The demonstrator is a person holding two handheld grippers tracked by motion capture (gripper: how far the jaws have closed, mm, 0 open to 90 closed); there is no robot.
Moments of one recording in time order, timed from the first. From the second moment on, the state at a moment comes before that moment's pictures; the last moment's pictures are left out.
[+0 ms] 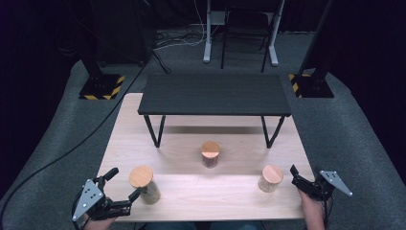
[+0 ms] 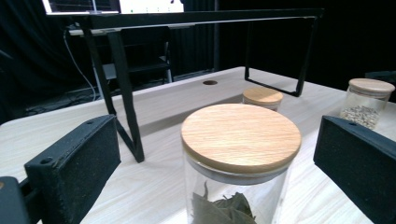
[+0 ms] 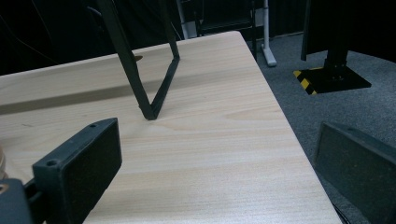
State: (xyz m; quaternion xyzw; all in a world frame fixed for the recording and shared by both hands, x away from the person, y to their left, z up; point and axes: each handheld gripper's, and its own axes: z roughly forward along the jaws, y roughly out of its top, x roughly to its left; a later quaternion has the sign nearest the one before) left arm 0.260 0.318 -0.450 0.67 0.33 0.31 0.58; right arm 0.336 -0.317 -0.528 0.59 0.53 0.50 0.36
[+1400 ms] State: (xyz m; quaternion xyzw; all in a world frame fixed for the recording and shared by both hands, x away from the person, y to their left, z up) left arm 0.278 0.288 -0.466 0.69 0.33 0.30 0.57; right arm 0.337 -0.316 -0.528 0.59 0.53 0.49 0.36
